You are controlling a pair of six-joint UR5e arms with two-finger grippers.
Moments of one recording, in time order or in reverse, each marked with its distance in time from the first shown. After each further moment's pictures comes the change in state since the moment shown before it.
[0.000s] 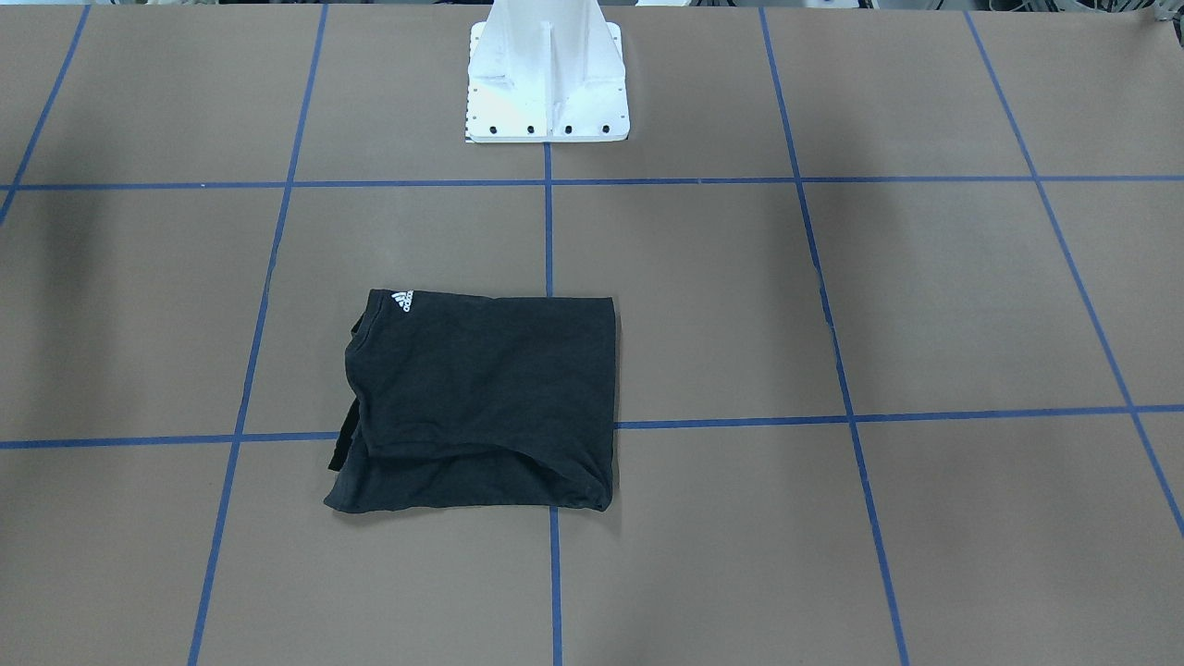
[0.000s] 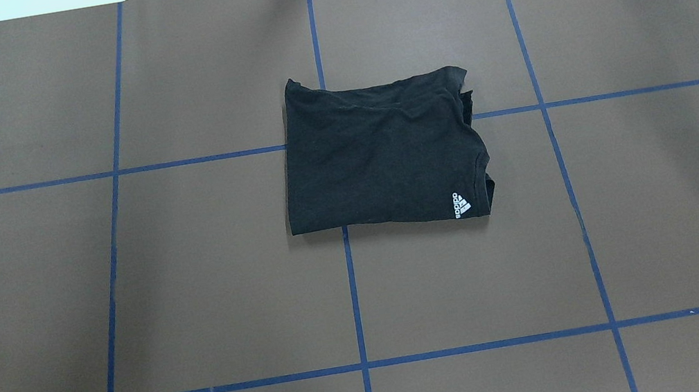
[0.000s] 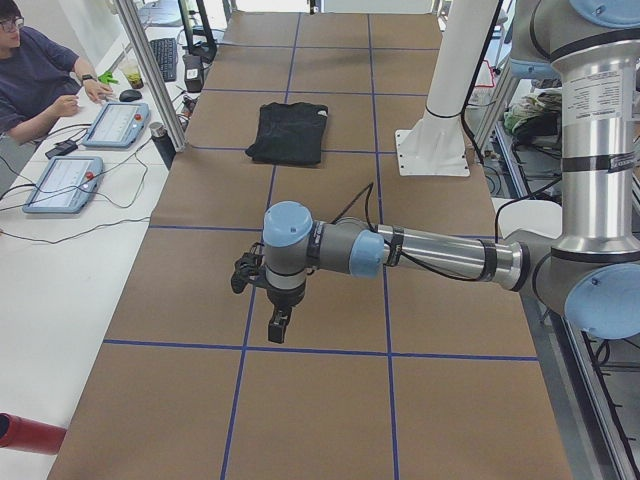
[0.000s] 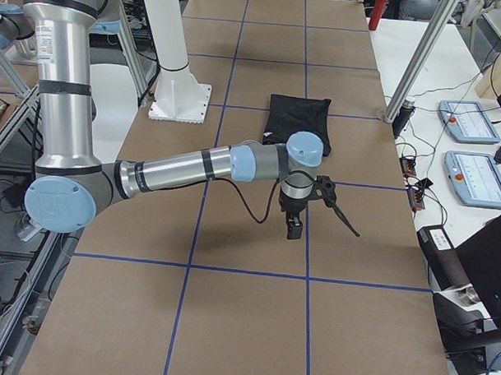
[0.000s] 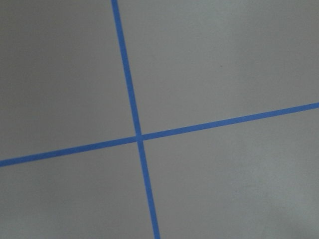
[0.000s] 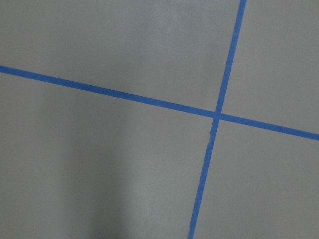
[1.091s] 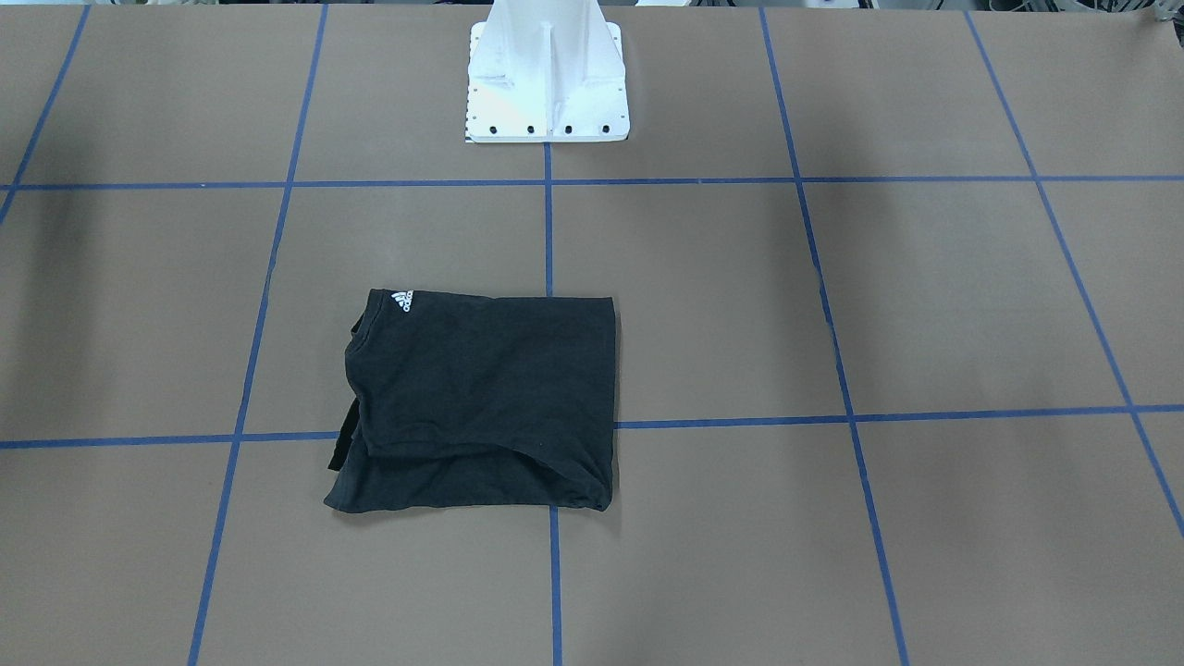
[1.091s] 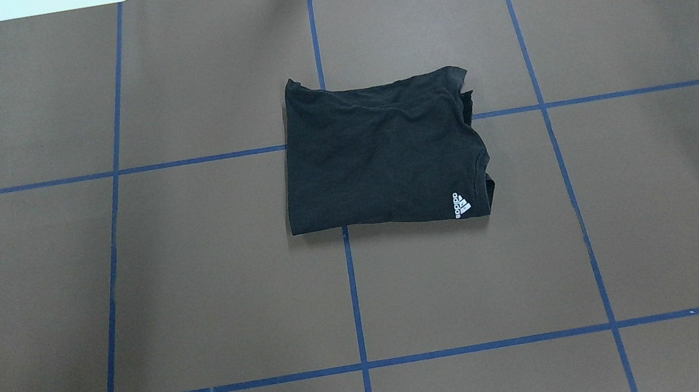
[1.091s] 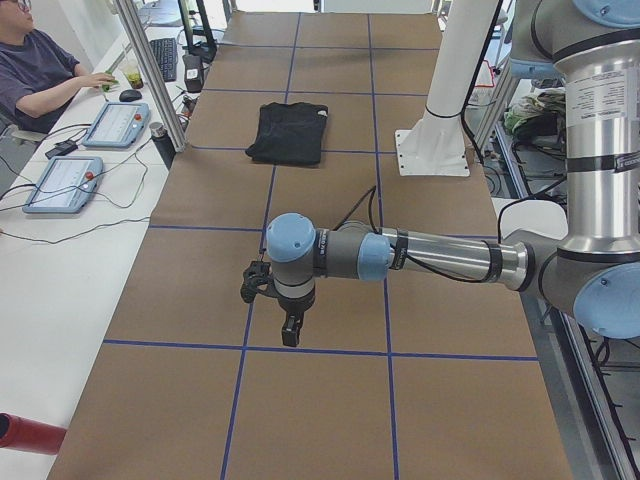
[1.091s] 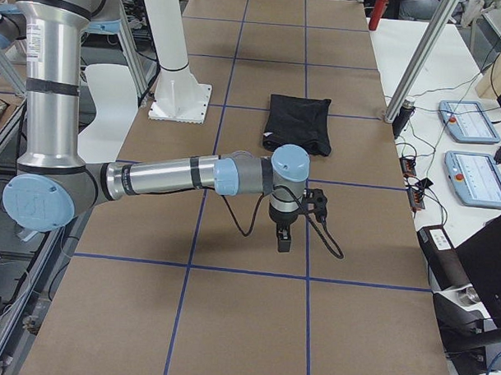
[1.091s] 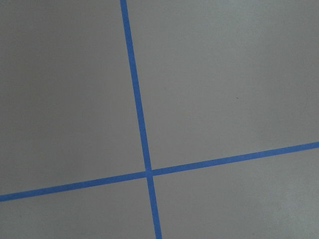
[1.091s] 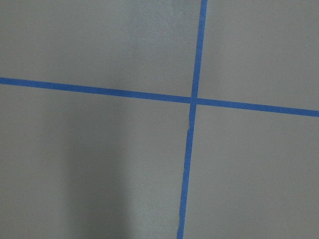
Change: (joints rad) left arm -0.024 0.016 -0.006 0.074 -0.126 0.035; right arm 0.030 -0.042 0.000 0.036 0.008 0.075
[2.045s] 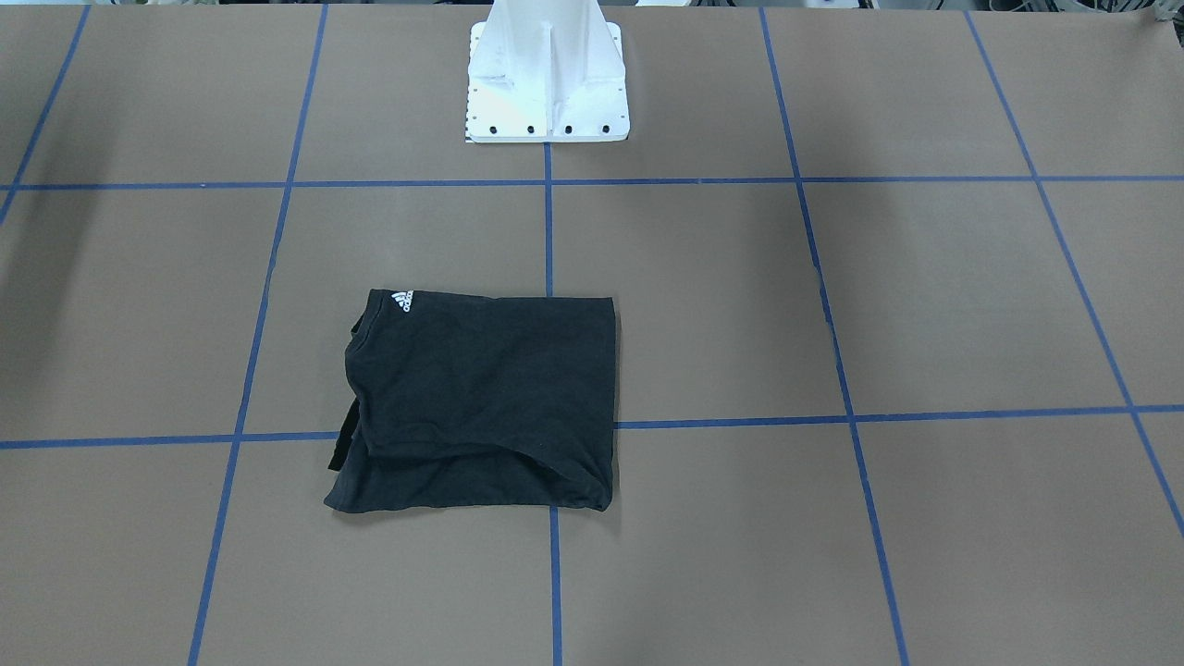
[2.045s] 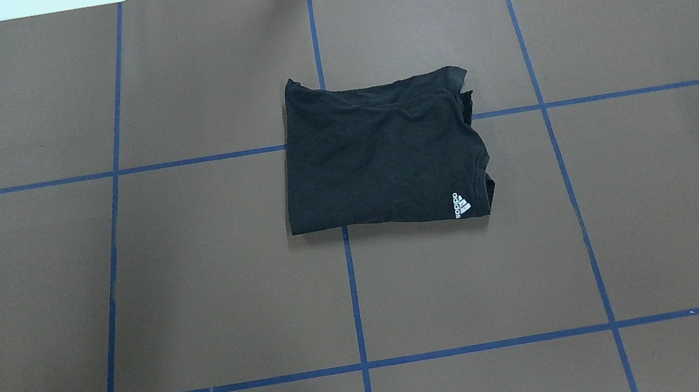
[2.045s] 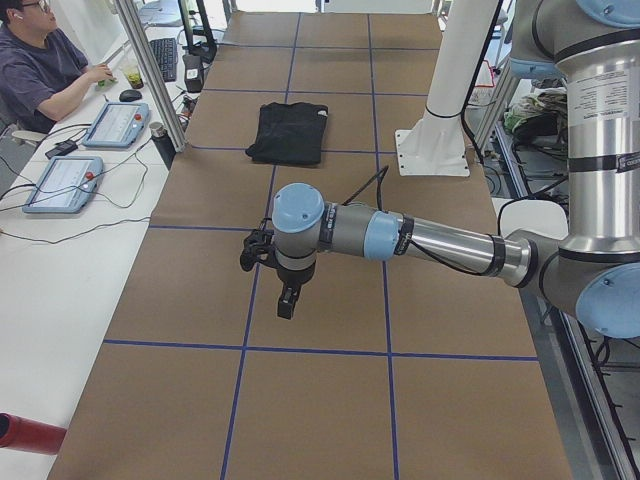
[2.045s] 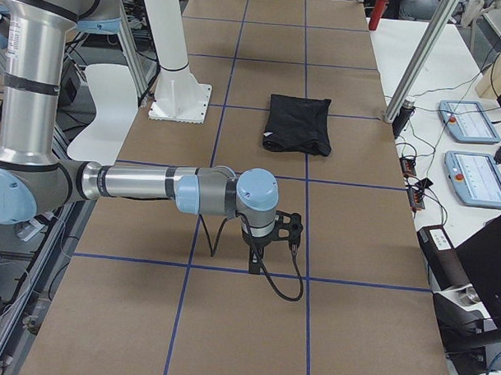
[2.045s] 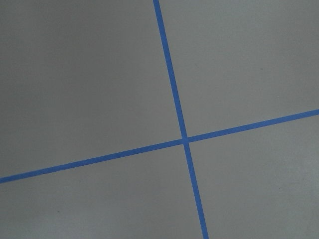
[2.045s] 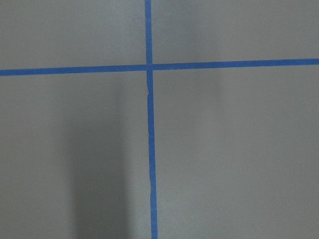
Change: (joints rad) left arm -0.006 0.003 -0.096 0.005 -0.018 -0.003; right arm 0.138 -0.127 0.016 0.020 0.051 -0.022
